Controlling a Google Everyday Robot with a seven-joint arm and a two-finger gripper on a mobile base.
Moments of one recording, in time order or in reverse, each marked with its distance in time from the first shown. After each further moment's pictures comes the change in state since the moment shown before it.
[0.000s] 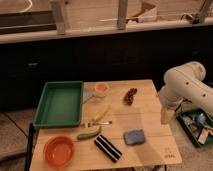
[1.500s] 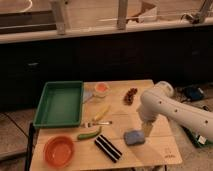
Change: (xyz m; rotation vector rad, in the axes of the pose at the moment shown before) arm -0.083 0.043 0.093 -0.059 -0.053 -0.128
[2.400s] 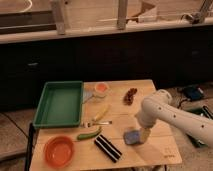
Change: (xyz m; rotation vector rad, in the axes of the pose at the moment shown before) arm -0.006 0.010 0.045 -0.023 -0.070 -0.008
